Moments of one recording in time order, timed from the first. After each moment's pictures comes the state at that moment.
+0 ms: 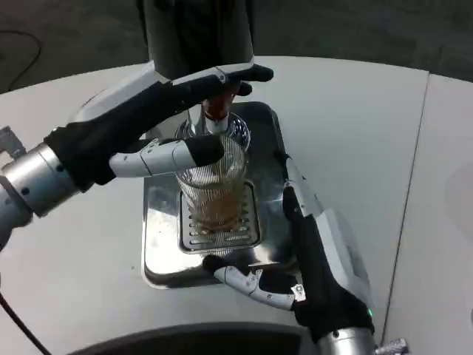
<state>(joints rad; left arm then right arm) -0.67 0.63 0.01 0.33 -0.10 -0.57 -0.71 -0.10 0.04 0.37 -0.09 -0.64 -0.02 -0.32</state>
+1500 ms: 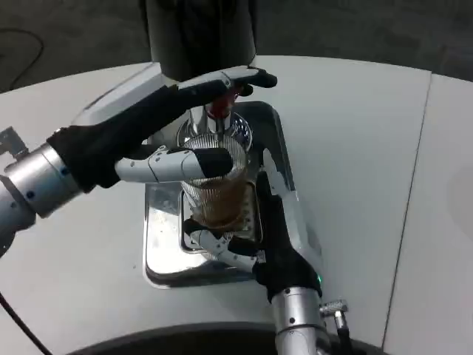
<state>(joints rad) -0.68 0.65 -0.02 0.34 -0.03 -0.64 -0.64 -0.49 0.11 0.38 0.50 -0.43 -0.11 -0.56</state>
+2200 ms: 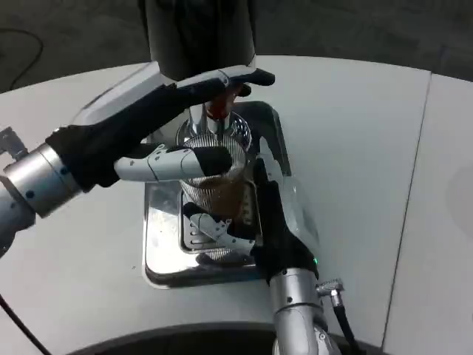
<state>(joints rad) -0.67 0.65 -0.02 0.34 -0.03 -0.63 -0.62 -0.61 0.10 0.37 0.64 -0.38 -0.14 -0.56</state>
